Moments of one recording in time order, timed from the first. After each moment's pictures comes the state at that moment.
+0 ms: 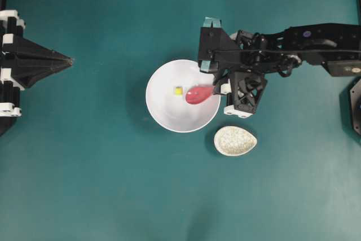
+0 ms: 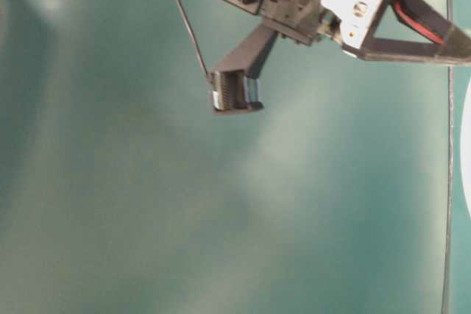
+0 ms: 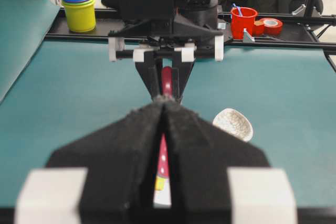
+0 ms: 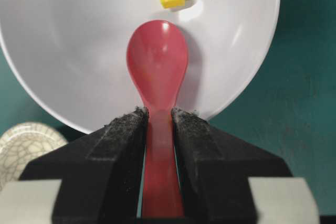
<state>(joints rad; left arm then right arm) 0.07 -0.96 1.18 0.01 -0.22 -0.01 -0.15 -0.03 0.55 0.24 0.52 -0.17</state>
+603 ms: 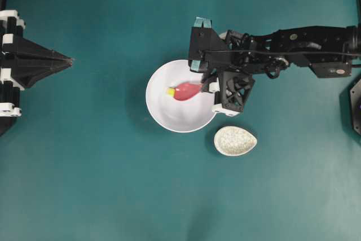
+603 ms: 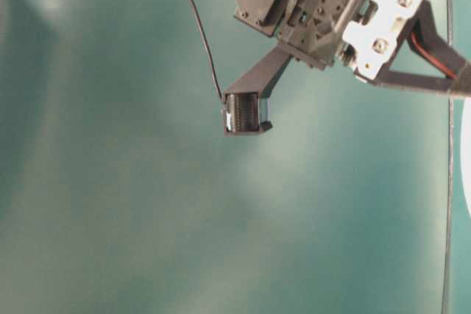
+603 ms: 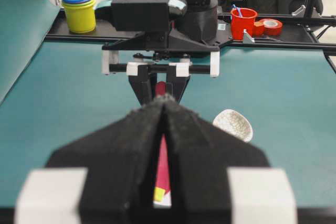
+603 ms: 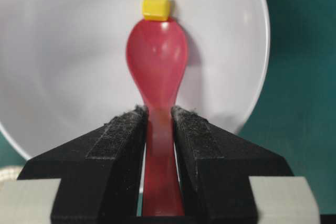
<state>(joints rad) 0.07 -0.96 1.18 0.01 -0.22 -0.01 -0.15 0.03 0.52 0.23 0.41 -0.17</state>
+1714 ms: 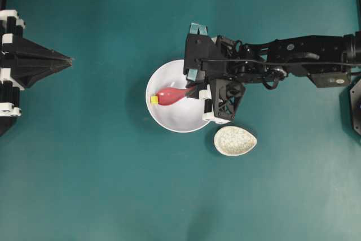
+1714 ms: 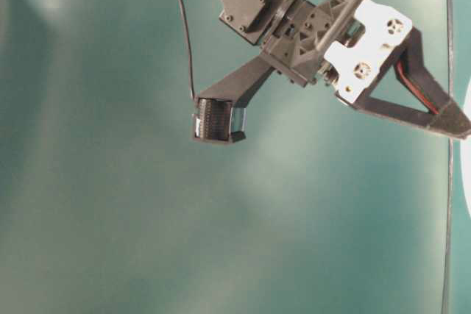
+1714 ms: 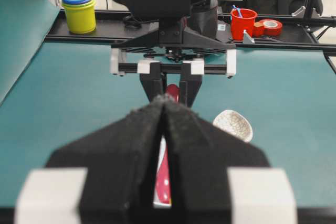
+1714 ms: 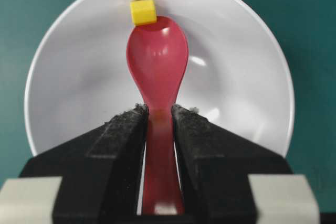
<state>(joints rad) 0.07 -0.96 1.18 0.01 -0.22 -0.01 -0.09 0.03 0.51 0.24 0.29 -0.17</state>
